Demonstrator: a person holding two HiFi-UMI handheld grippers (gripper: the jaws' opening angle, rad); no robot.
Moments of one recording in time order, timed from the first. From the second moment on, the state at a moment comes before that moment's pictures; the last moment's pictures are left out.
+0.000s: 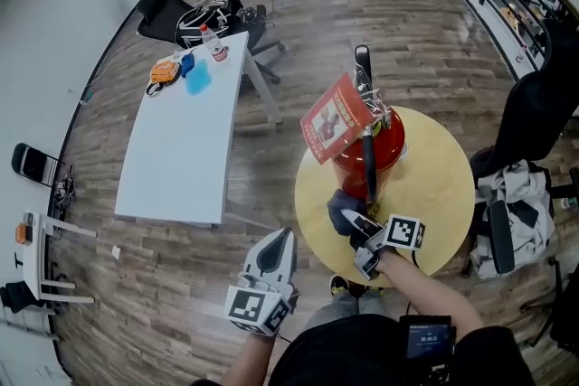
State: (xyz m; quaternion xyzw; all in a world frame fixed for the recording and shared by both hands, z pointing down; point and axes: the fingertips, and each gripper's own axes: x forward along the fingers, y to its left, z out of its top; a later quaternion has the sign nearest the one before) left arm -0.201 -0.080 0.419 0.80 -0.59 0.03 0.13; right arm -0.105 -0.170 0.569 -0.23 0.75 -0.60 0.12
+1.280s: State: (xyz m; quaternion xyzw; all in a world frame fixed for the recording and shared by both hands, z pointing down) left arm -0.217 -0.075 0.395 0.80 -0.60 0.01 0.10; right arm -0.130 -0.190 0.320 -0.06 0.64 -0.61 0.46
